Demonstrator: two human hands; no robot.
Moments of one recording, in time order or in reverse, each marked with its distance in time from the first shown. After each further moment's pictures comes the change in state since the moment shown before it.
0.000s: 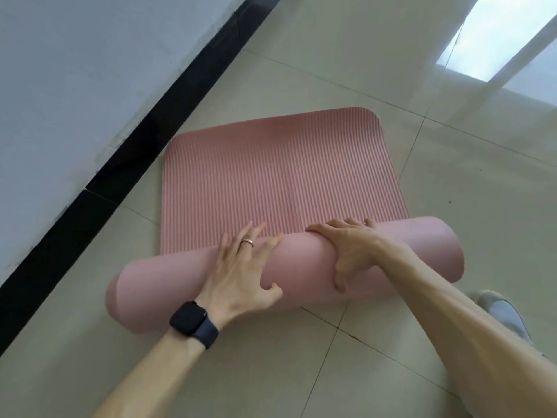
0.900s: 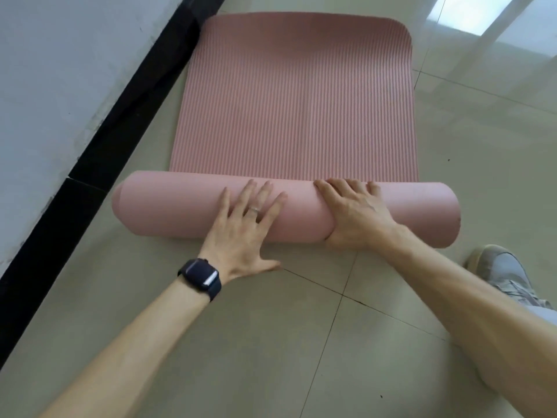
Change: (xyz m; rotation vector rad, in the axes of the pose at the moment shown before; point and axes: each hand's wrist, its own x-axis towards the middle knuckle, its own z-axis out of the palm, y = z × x) left_hand 0.016 -0.016 0.008 0.390 0.031 0.215; right_hand -0.011 -0.015 0.047 -0.078 0.430 0.095
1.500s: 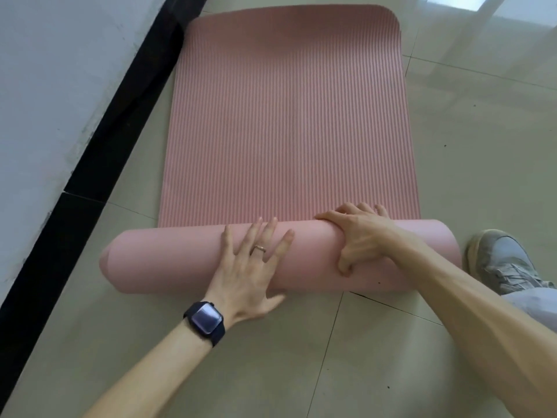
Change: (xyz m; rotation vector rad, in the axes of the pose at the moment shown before) left_hand -0.035 0.035 0.018 -0.025 -0.046 0.076; right_hand -0.019 0.018 -0.001 0.224 -0.436 0.098
